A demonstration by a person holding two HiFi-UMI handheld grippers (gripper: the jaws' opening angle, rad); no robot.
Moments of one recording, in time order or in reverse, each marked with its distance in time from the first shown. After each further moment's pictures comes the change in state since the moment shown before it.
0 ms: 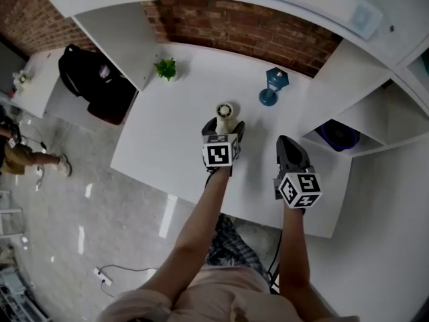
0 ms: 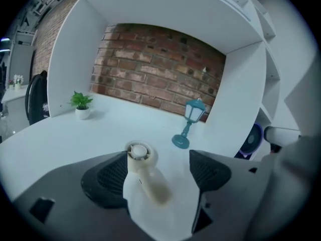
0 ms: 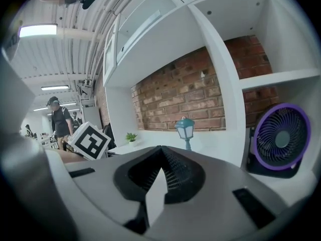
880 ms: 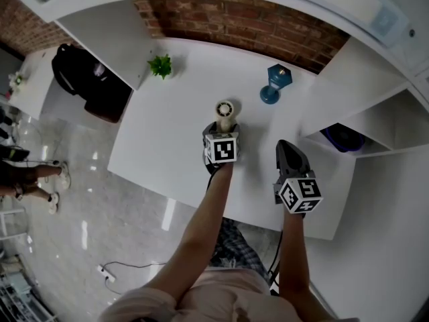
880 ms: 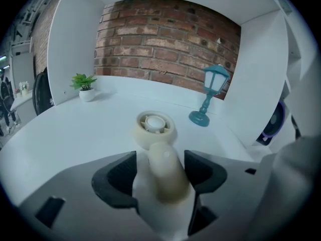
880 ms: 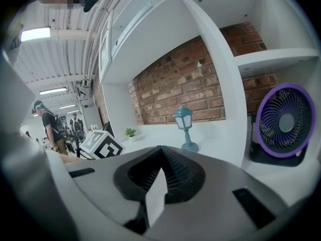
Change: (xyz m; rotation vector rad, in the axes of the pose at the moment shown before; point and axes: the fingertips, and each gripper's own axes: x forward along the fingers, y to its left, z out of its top) left arm 0.046 0.036 -0.051 0.034 0.191 0.160; right arm 0.017 -0.012 -0.029 0.050 0.053 0.015
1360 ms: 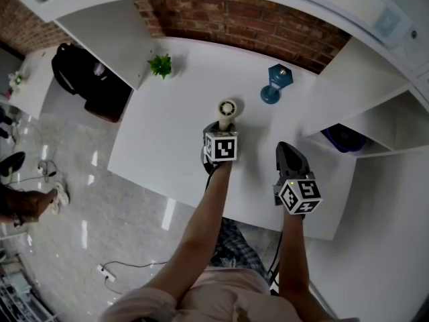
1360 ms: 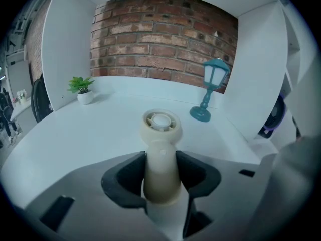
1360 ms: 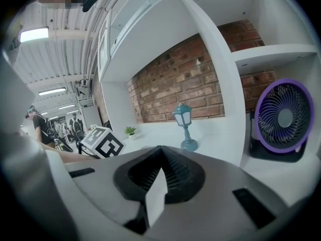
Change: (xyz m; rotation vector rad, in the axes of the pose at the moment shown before) left arm 0.002 0.003 -0.002 0.051 0.044 -0.002; right arm 0.000 0.000 -0.008 0.011 0.015 -0.004
